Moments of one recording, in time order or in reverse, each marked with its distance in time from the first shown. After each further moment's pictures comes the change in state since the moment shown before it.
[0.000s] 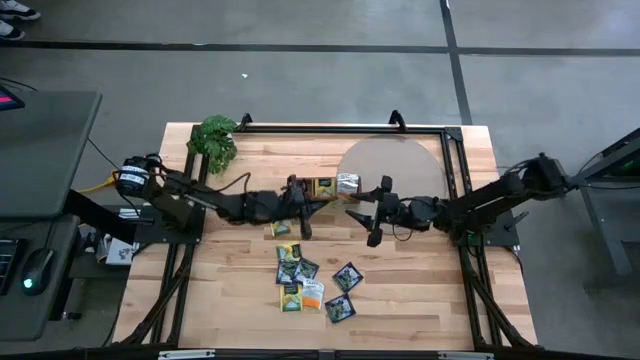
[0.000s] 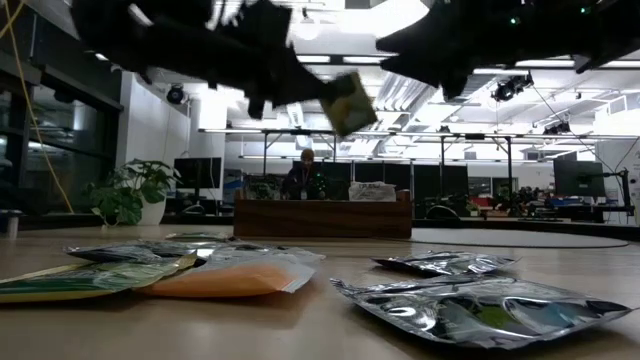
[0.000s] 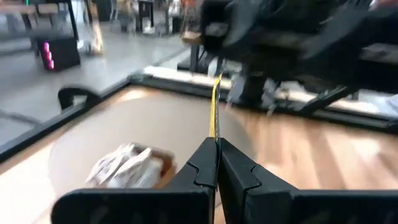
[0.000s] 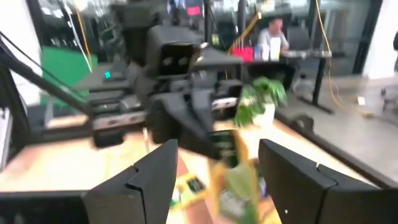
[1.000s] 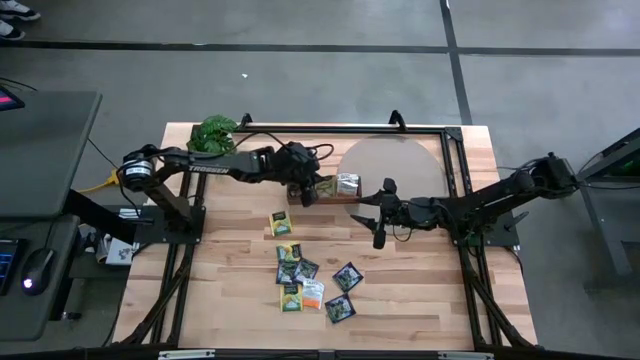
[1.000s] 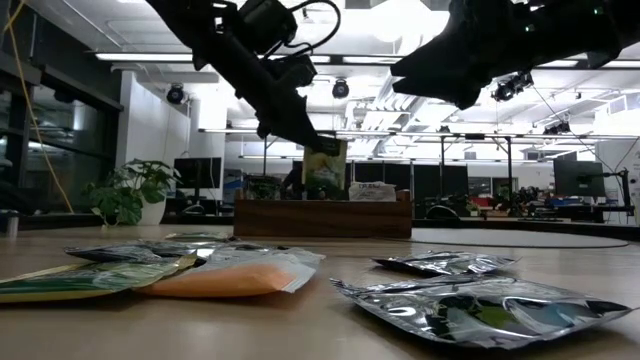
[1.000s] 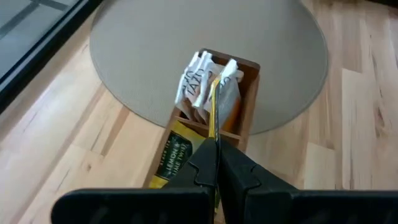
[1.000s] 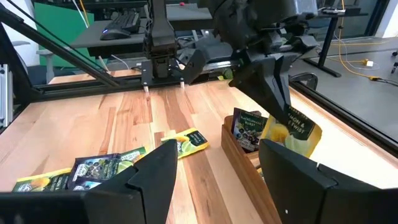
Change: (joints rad) left arm 0.346 0.019 0.370 -0.916 0.373 0.042; right arm 0.000 -0.102 0.000 -0.301 -0.022 0.086
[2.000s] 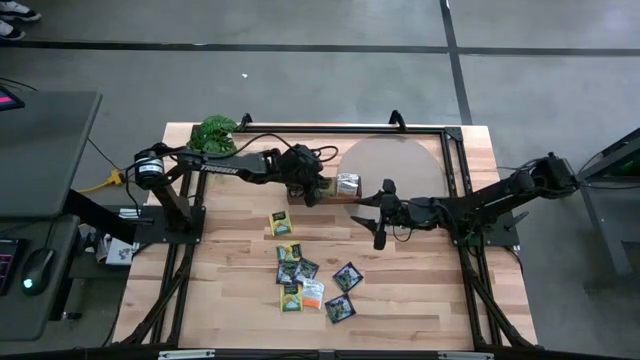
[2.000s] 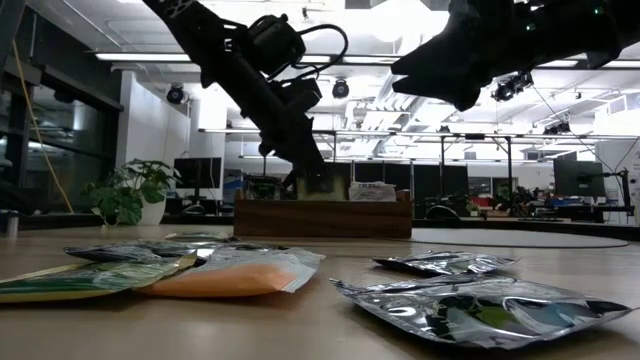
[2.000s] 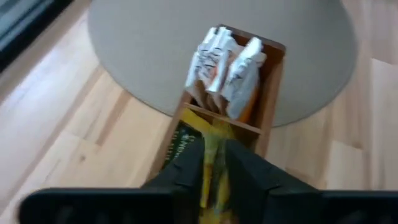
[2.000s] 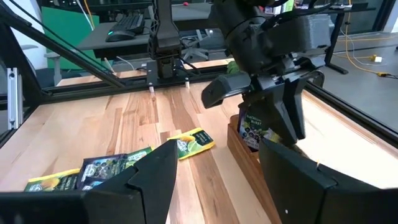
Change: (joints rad) left arm 0.014 0.089 -0.001 0.044 -0.009 -0.023; right arm 0.000 0.000 0.000 0.000 -0.020 0.023
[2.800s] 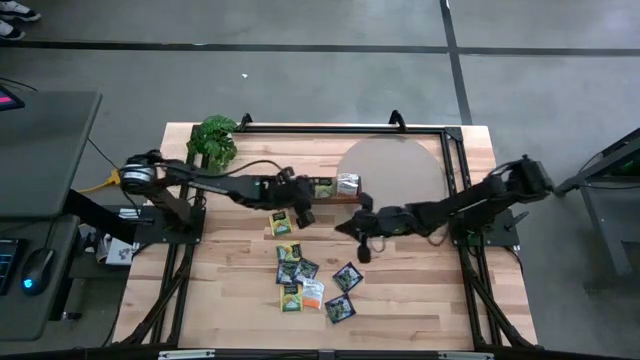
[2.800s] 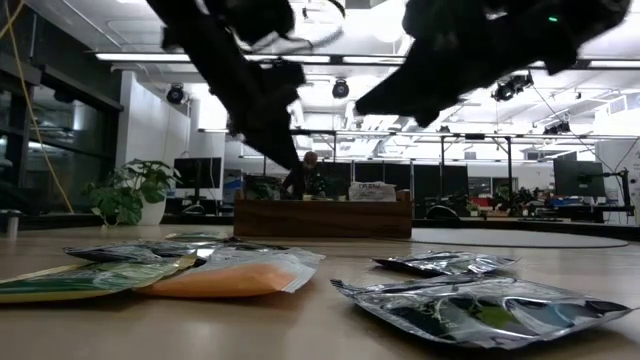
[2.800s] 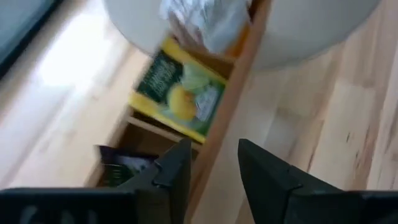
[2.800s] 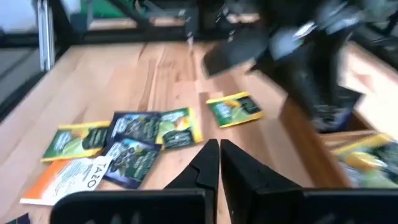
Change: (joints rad) left arm -0.234 -0.075 -0.051 -0.173 -0.348 -0.118; right arm 0.002 0.258 0.177 -0.093 -0.174 -0.019
